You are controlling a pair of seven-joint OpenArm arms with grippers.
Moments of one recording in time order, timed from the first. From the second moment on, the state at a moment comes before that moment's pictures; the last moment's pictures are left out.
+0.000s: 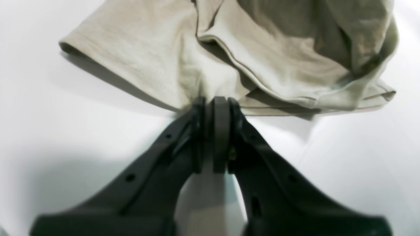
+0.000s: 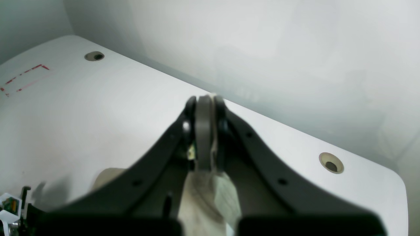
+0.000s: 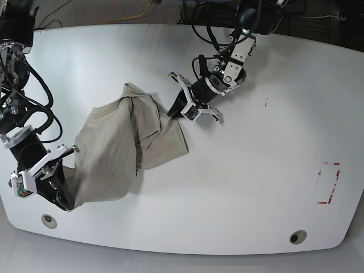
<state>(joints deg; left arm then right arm) -0.1 1.3 18.4 66.3 6.6 -26.6 -0.6 5.2 42.1 10.8 112.0 47.3 16.9 -32.9</state>
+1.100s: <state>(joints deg) 2.8 -5.0 6.4 96.0 7.3 -27.6 1.4 5.1 41.3 12.1 111.9 47.3 16.8 -32.9</state>
